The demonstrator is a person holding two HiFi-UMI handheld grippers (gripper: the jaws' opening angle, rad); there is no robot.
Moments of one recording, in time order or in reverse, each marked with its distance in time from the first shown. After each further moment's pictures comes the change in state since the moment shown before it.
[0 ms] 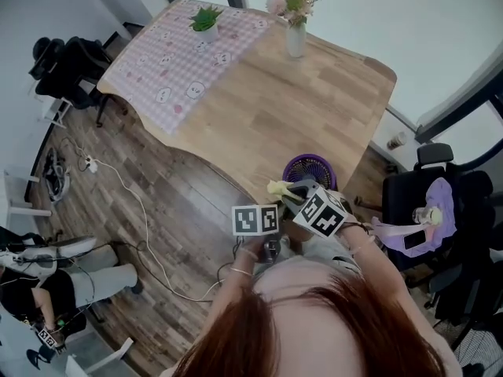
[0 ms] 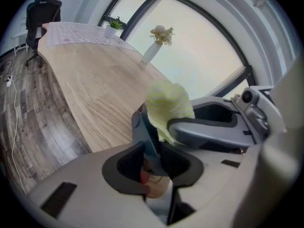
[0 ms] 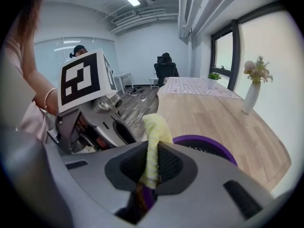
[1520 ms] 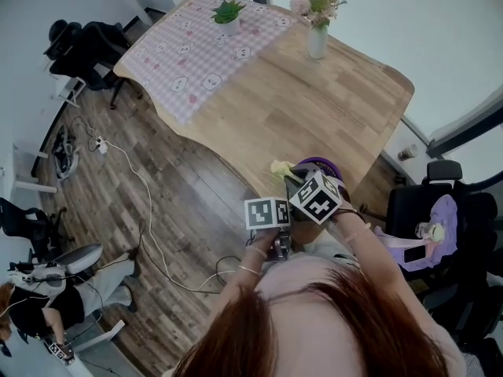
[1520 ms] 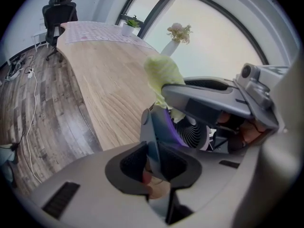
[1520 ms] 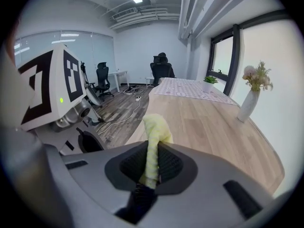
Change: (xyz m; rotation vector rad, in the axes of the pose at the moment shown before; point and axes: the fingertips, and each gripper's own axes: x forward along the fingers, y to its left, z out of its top) left arm 0.006 0.014 0.003 -0.149 0.027 0.172; right arm 0.028 -0.051 0.025 -0.027 0.010 -0.071
